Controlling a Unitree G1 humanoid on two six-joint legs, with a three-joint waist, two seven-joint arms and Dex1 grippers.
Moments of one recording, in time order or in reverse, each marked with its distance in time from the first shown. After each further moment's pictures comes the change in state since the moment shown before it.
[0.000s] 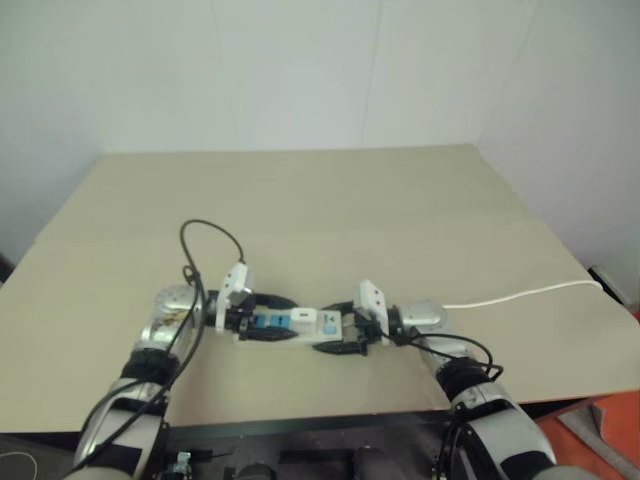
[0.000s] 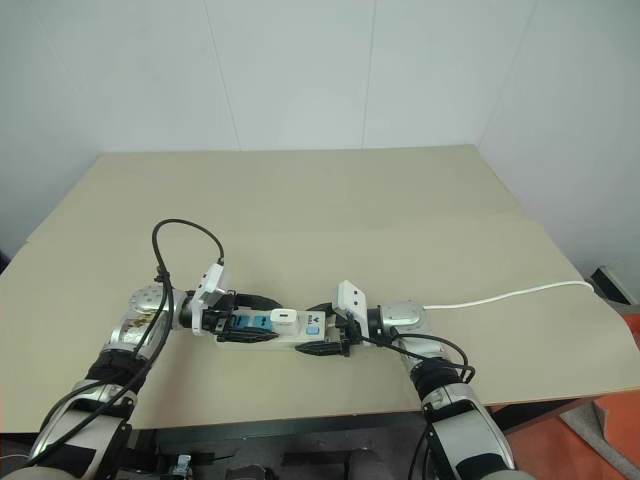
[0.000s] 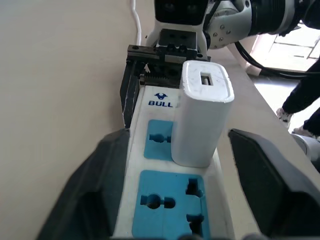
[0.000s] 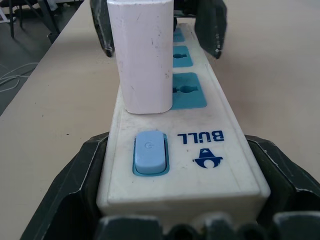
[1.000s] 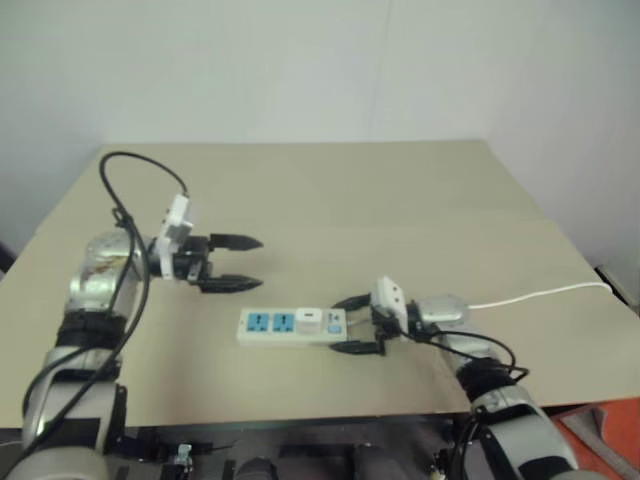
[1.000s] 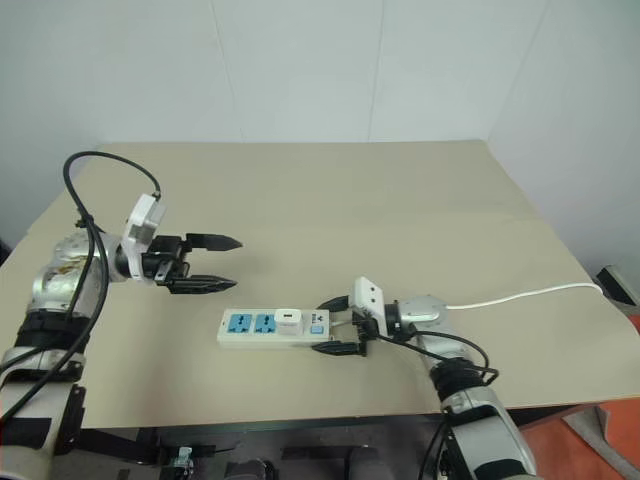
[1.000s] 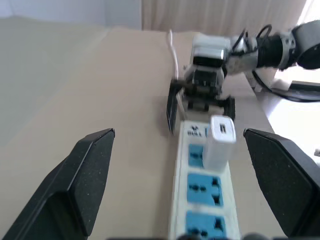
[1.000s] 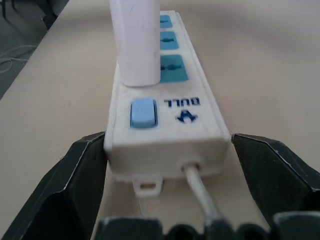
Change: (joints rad) left arm -0.089 0.258 0.113 -0.138 -0.154 0.207 -0.044; right arm 0.060 -0.180 -0.036 -0.193 0.055 0.069 0.032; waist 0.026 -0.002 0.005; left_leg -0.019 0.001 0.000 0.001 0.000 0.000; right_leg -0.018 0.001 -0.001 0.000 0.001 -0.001
